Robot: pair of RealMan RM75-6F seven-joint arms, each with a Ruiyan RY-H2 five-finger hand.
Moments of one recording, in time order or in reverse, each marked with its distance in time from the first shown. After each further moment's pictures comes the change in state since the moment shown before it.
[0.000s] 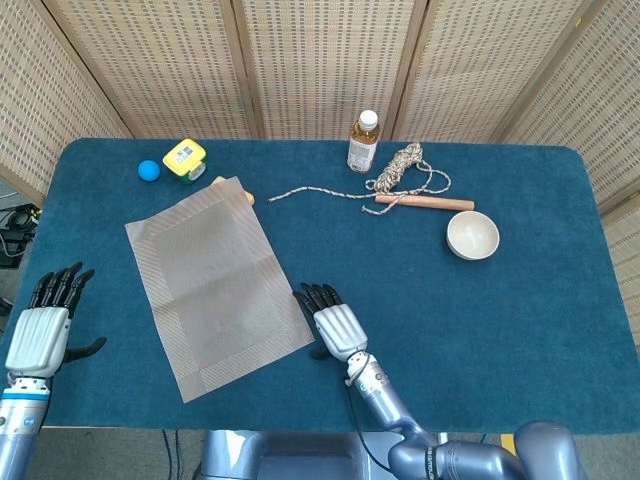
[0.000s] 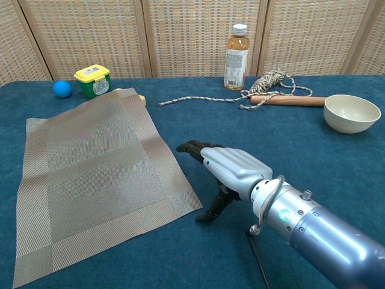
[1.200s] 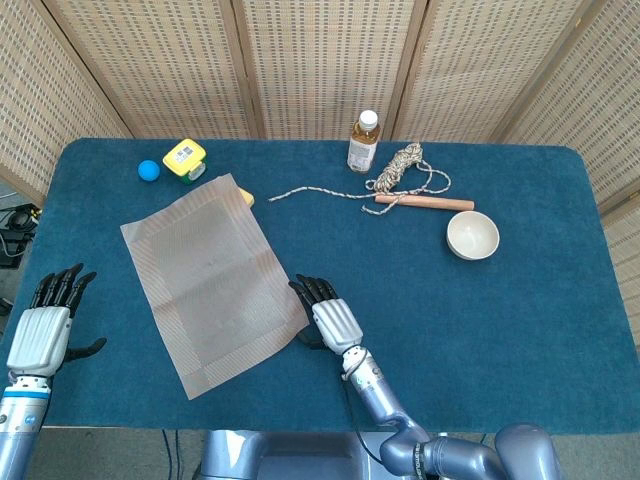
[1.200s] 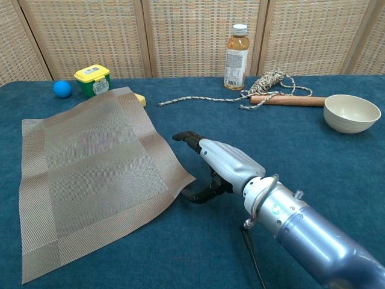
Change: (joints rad) left arm -0.007 0.000 0.001 0.004 -0.022 -0.024 0.004; right arm 0.015 -0.093 0.020 0.180 -0.097 0.039 0.319
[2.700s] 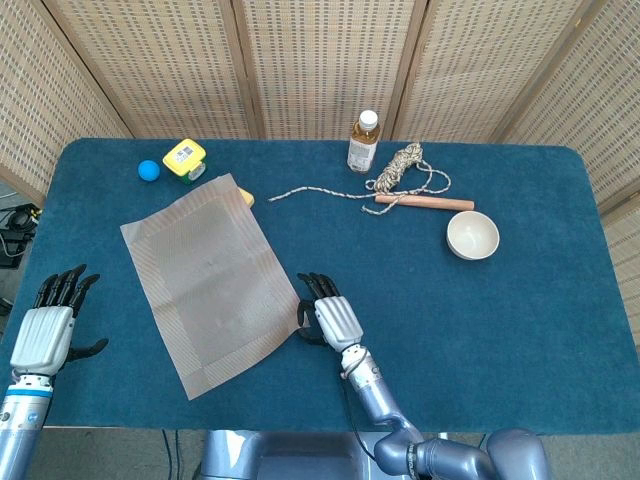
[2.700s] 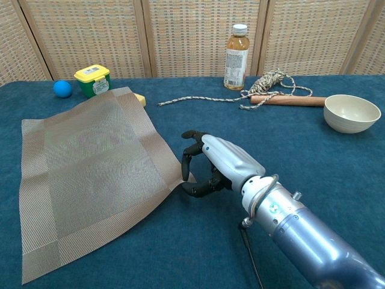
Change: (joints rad) left arm -0.009 -0.007 0.001 0.009 -0.014 -0.018 0.002; right arm -0.010 -0.047 0.019 0.060 -0.020 0.039 0.052
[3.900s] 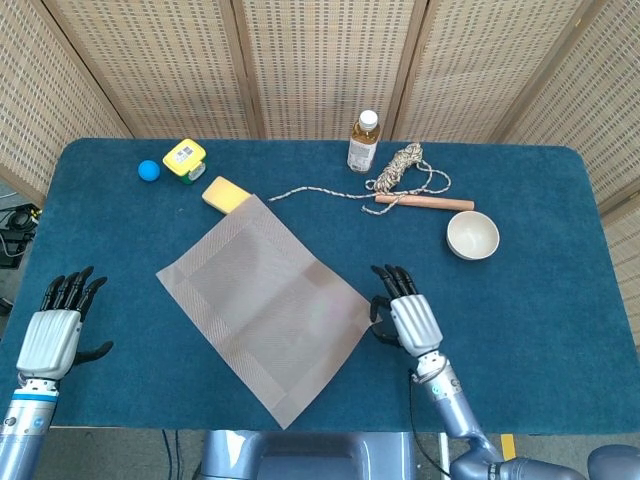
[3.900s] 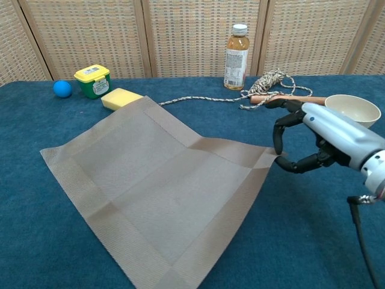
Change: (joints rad) left arm 0.006 -0.015 0.015 -0.012 0.038 0.030 0.052; right arm -0.191 0.430 -0.101 -0.362 -0.054 0.177 -0.096
